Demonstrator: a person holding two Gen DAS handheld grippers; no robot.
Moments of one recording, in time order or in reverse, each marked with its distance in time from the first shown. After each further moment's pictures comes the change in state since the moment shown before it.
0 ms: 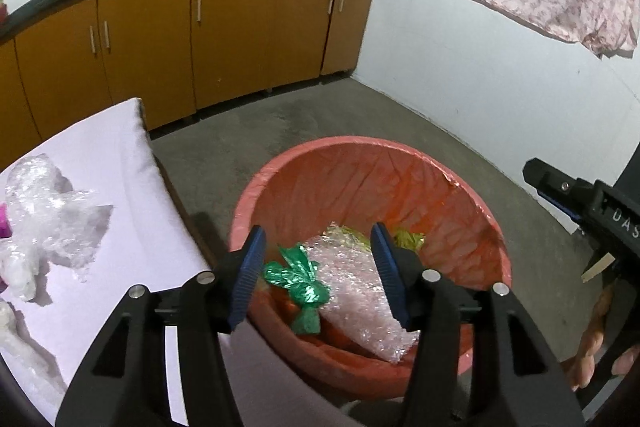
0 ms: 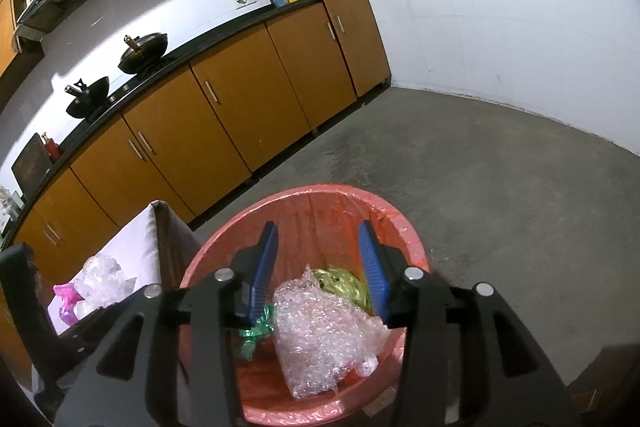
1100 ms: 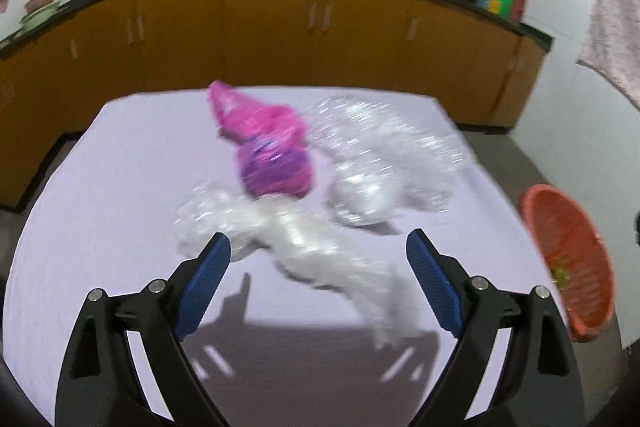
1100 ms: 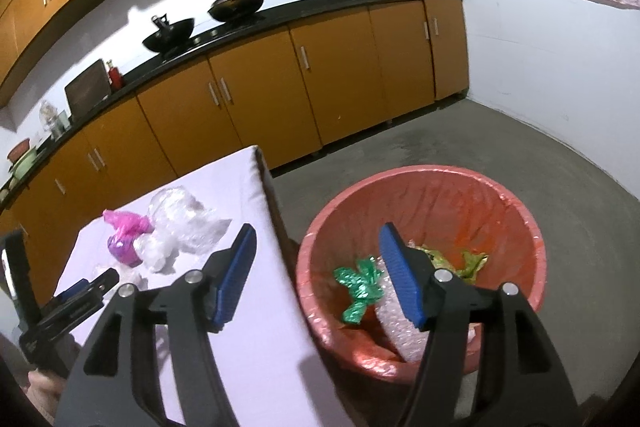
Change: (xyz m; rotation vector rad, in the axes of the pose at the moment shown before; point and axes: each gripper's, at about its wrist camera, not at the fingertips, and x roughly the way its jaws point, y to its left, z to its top) left arm -0.113 0.190 -0.076 -0.378 -0.058 0.481; right arm -0.027 0.135 -0.048 -0.261 0.059 0.178
